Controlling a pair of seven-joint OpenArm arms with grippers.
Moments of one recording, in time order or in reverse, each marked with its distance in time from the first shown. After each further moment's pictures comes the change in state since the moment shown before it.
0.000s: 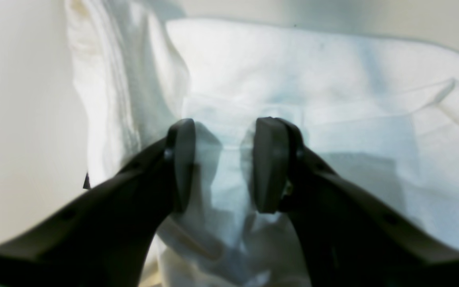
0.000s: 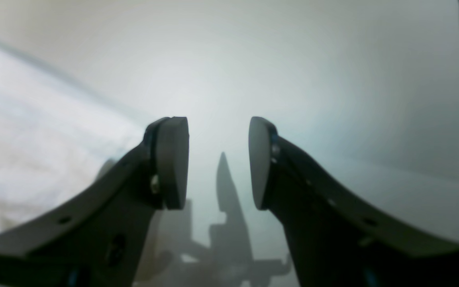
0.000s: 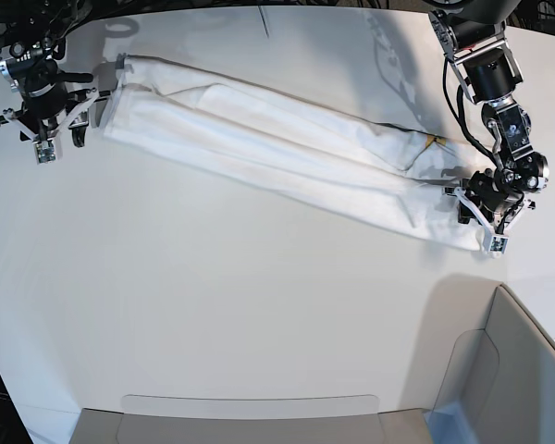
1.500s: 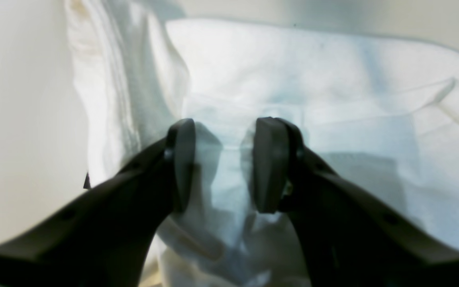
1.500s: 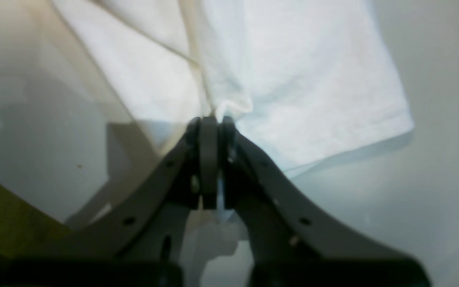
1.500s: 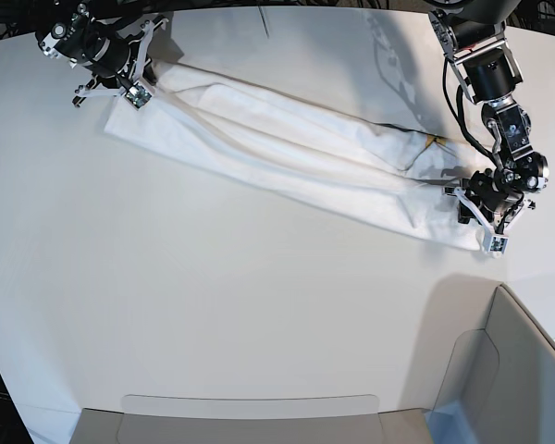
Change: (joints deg) left arm 0.0 0.0 0.0 0.0 0.1 0.0 0.0; right arm -16.3 15.3 -28.3 1.9 4.0 0.0 -0.3
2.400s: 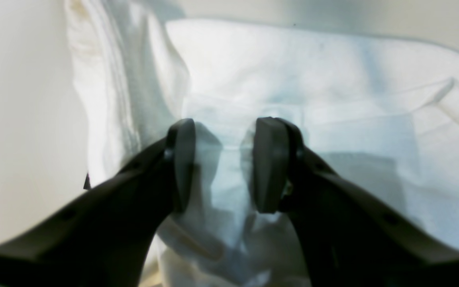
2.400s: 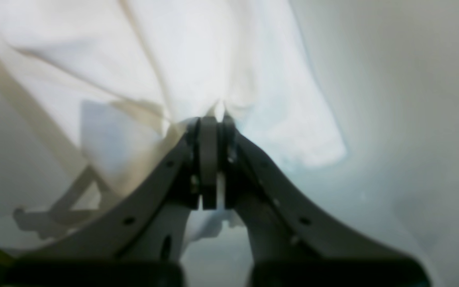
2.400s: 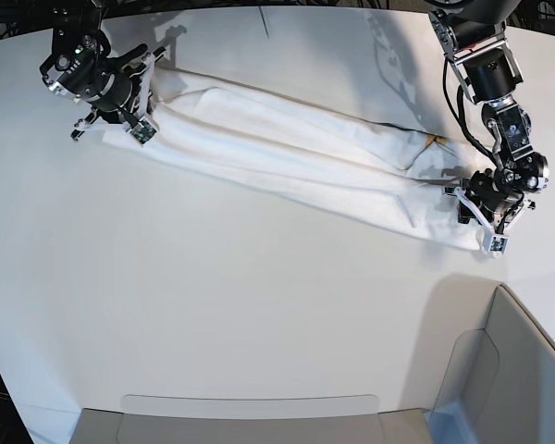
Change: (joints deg) left arm 0.0 0.0 0.0 0.0 0.0 0.0 0.0; right arm 11.1 -1.4 -1.1 -0.1 0.4 0.0 -13.8
